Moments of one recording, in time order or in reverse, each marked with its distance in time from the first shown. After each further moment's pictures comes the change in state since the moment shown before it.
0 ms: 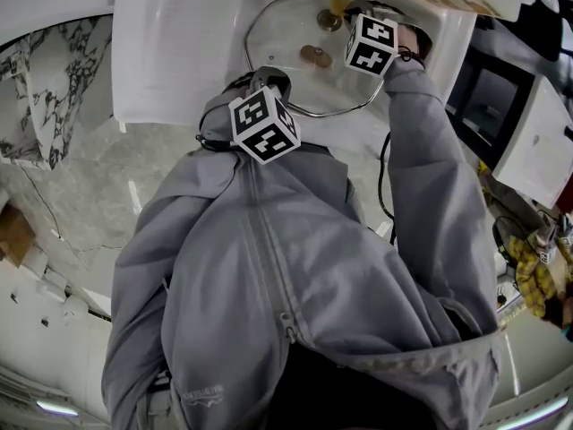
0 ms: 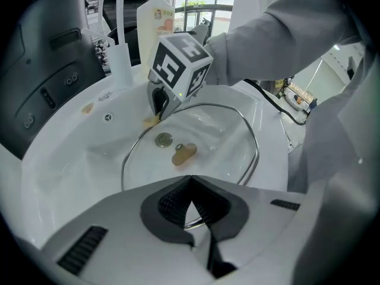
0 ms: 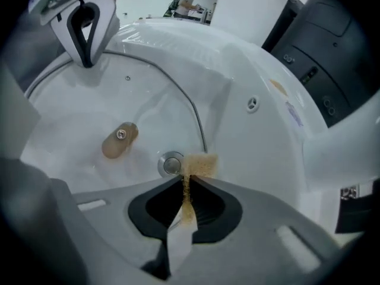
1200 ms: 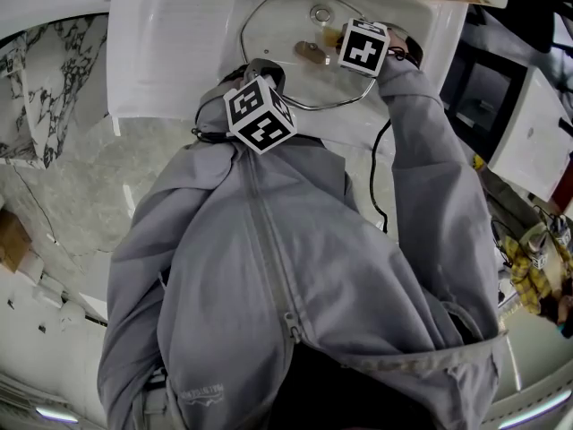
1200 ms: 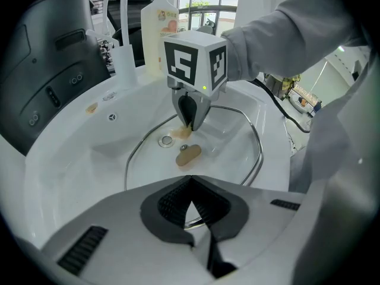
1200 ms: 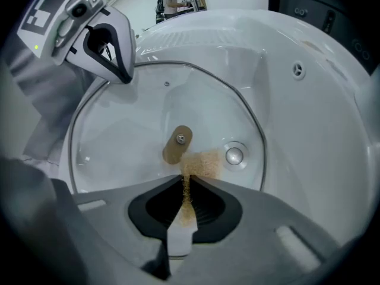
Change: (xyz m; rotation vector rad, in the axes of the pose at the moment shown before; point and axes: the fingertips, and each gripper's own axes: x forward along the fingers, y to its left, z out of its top) left arm 0.000 0.001 0.003 -0.029 -0.009 0.033; right arm -0.021 0.084 -0.008 0.153 0.071 0.410
